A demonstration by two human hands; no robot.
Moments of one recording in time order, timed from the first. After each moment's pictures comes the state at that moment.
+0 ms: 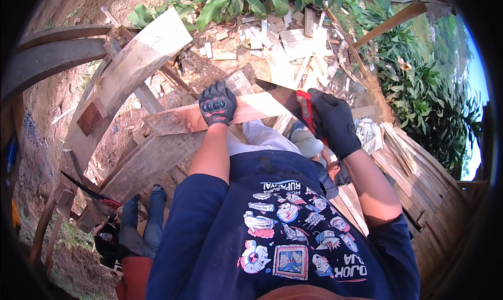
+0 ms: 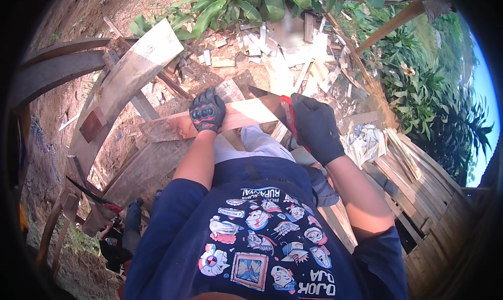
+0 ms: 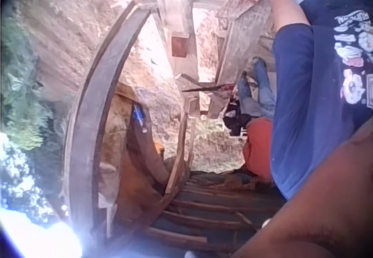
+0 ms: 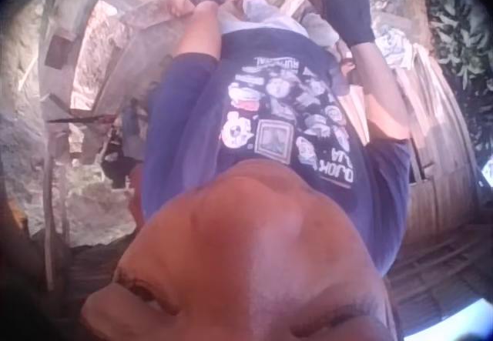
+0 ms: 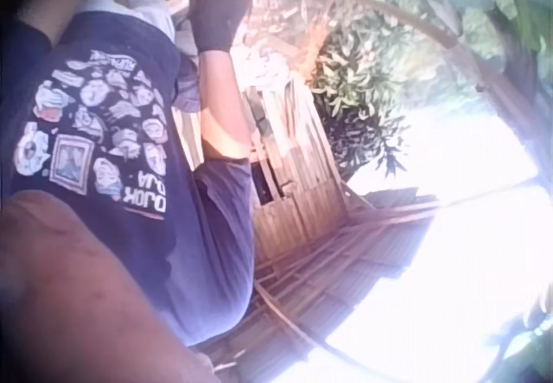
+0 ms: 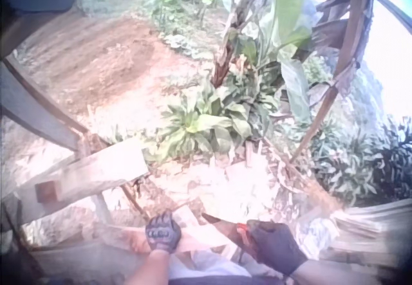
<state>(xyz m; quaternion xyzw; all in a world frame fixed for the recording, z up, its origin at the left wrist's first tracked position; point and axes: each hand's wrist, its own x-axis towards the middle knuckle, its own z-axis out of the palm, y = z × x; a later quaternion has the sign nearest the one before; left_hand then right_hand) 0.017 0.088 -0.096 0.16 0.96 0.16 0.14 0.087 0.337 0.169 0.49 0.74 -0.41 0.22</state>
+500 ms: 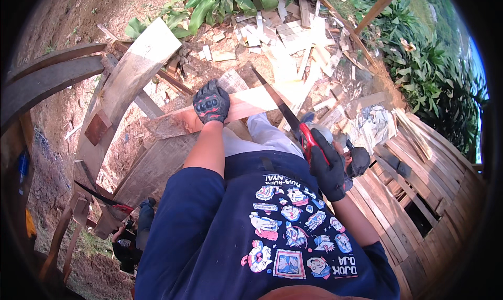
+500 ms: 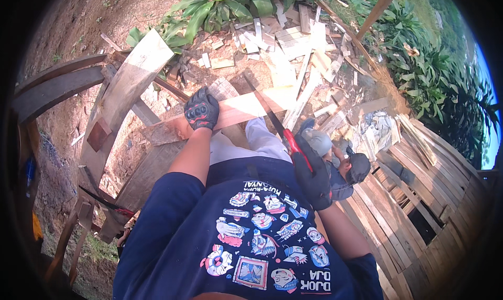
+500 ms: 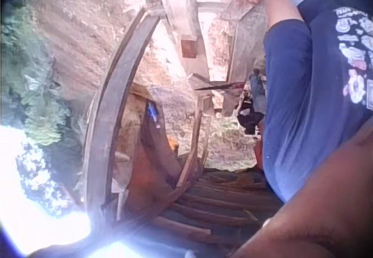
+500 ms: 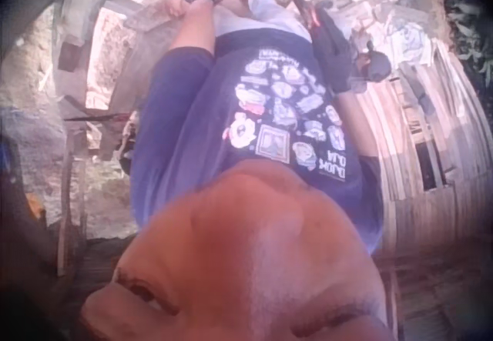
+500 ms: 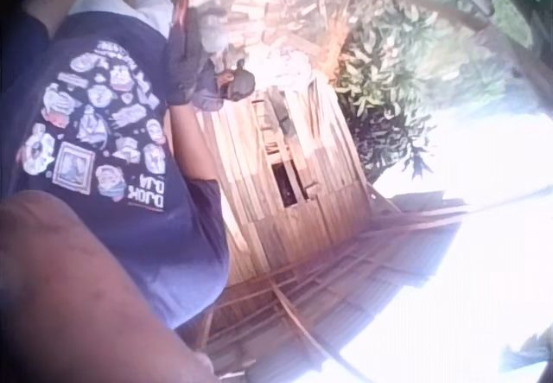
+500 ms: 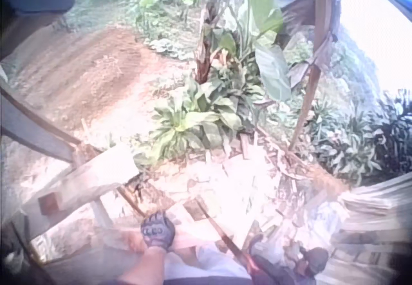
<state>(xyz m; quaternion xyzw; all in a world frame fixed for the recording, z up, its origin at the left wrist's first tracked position) 0.021 0.083 -0.092 0.16 0.97 0.13 0.13 0.249 0.280 0.188 0.44 0.75 -0.48 0.07</state>
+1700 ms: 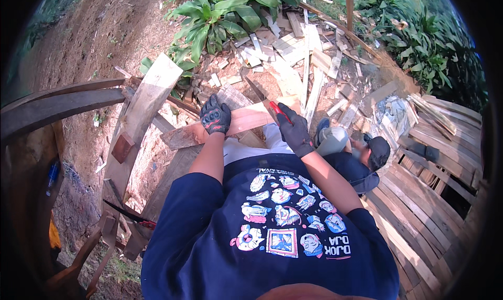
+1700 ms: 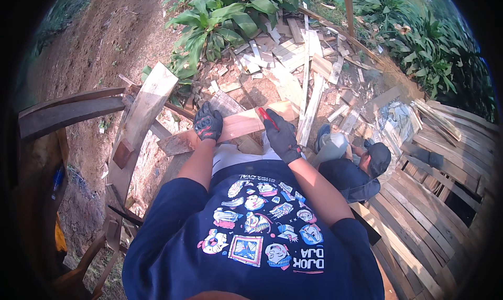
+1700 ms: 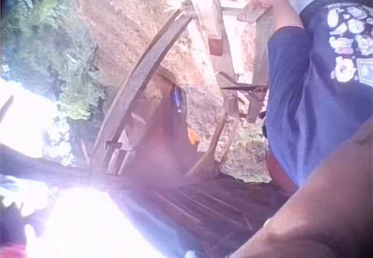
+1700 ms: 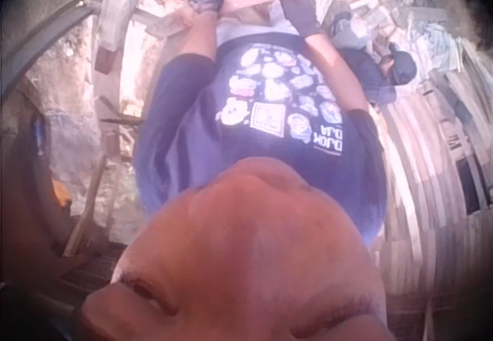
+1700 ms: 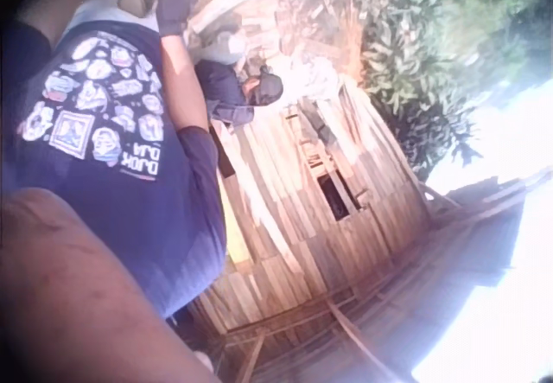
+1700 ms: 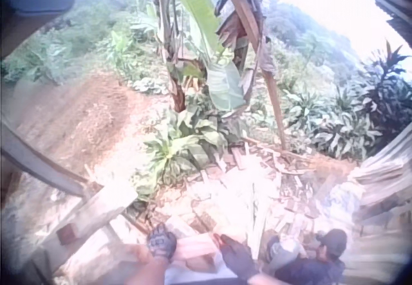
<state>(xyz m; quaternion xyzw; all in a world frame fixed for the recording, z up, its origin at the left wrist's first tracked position) 0.032 0.084 -0.076 0.22 0.96 0.12 0.16 0.246 0.266 0.066 0.43 0.74 -0.51 -0.02</state>
